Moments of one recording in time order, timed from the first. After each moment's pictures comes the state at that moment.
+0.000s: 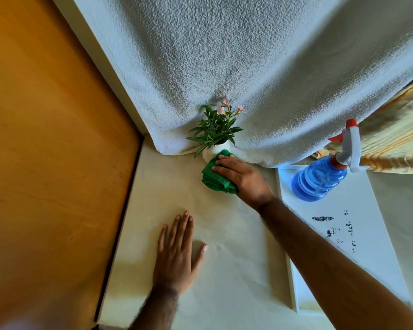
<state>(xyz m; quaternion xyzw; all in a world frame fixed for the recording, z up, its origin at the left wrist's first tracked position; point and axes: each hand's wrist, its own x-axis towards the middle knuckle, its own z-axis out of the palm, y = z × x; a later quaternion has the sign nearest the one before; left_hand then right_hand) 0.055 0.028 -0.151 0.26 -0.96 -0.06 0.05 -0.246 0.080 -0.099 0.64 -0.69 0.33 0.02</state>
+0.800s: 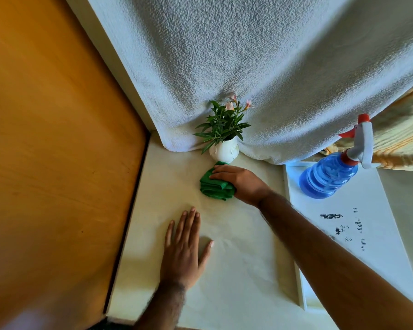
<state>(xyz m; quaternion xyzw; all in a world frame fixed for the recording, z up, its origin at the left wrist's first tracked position) 0.055 0.027 -0.148 0.26 -0.96 -0.07 0.04 -0.232 0.066 -0.108 0.63 -0.70 0.30 -0.16</state>
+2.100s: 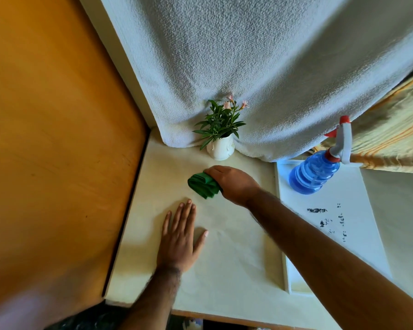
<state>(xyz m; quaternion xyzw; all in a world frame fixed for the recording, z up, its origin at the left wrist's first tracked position) 0.055 0.026 -0.149 0.28 -0.96 -0.09 0.00 -0.196 0.072 -0.057 0.61 -0.76 0.16 -0.16</state>
